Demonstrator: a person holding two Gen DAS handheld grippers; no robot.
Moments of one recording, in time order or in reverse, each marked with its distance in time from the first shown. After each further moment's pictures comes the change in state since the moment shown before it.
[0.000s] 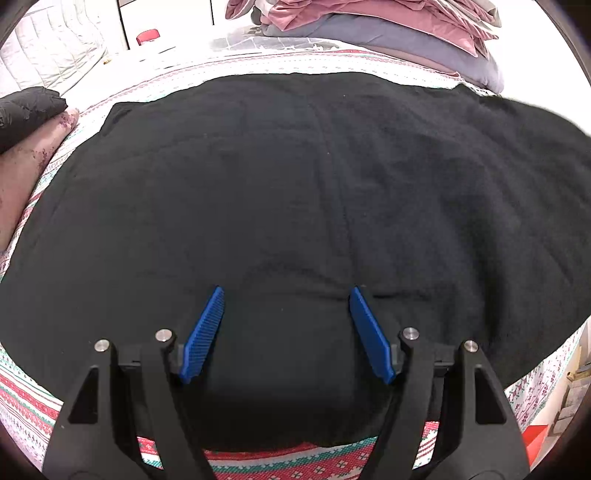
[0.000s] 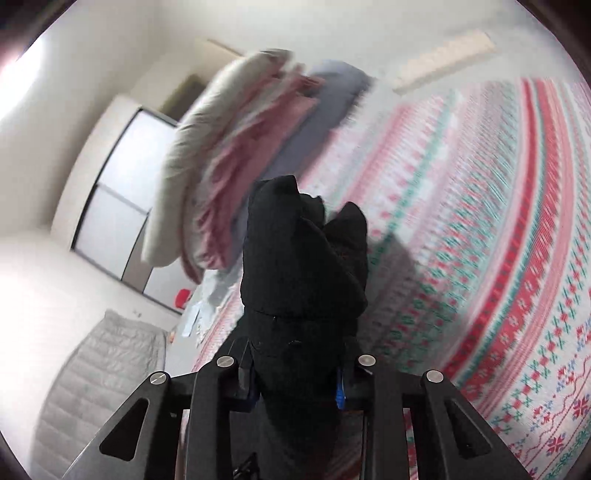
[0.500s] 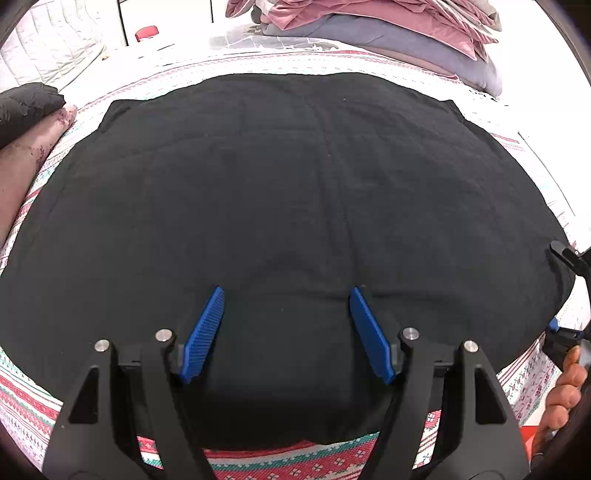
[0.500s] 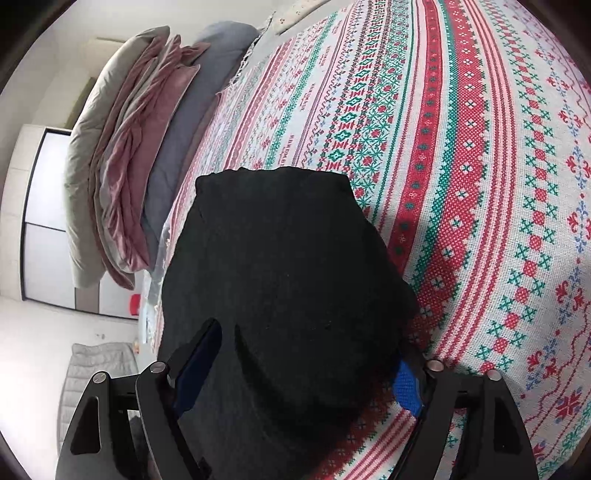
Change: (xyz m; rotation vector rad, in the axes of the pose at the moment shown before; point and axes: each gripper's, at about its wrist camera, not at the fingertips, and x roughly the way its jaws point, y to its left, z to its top) left arm -0.001 0.002 0.001 -0.013 0.005 -0.022; right arm 0.034 -0.104 0.000 0.363 0.185 -0.222
